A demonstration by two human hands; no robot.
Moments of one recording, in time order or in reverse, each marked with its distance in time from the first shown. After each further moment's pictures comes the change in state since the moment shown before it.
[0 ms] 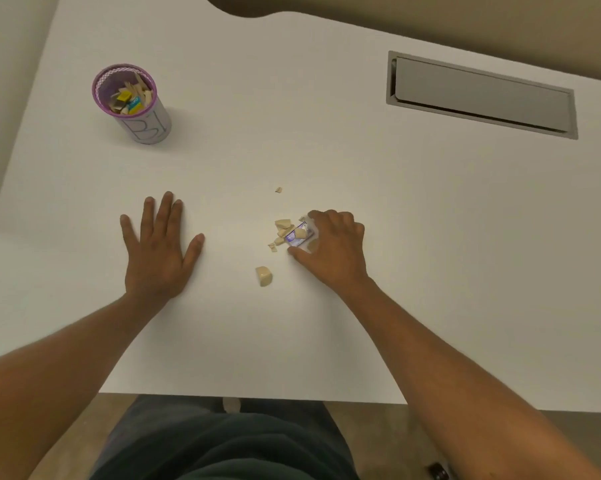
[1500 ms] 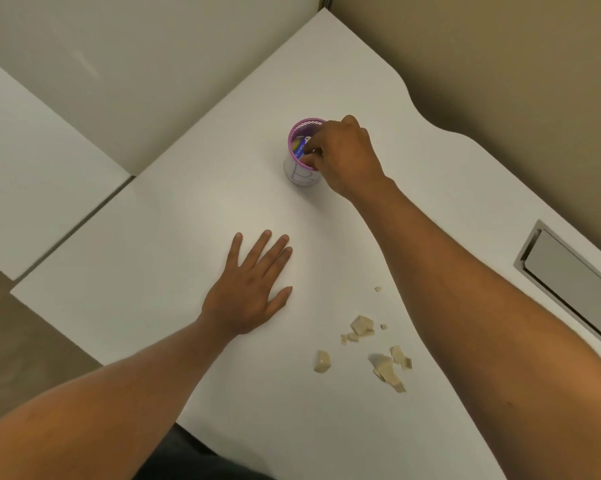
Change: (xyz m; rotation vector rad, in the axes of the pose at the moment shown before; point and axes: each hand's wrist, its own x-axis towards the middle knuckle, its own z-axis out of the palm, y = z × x) left_hand 0.000 -0.001 0.013 -0.009 0.199 0.000; right_hand 0.249 -0.279 -0.026 -0.275 -0.204 -0.741
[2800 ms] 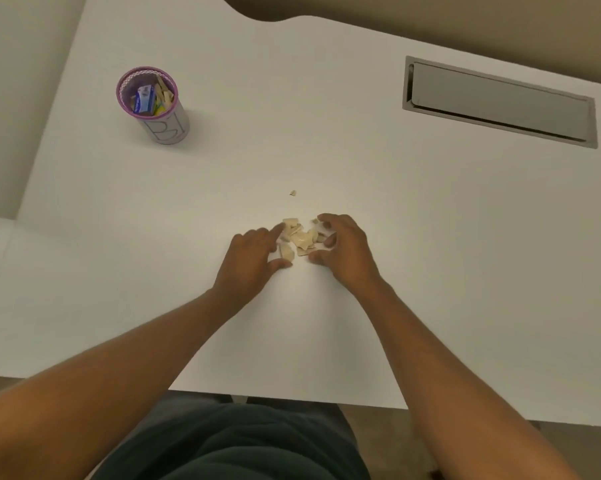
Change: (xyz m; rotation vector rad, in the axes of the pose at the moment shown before) left_hand 0.012 0.120 -0.035 -0.422 -0.409 0.128; right_hand -0.349 0.026 0.126 0.943 0.216 0.810
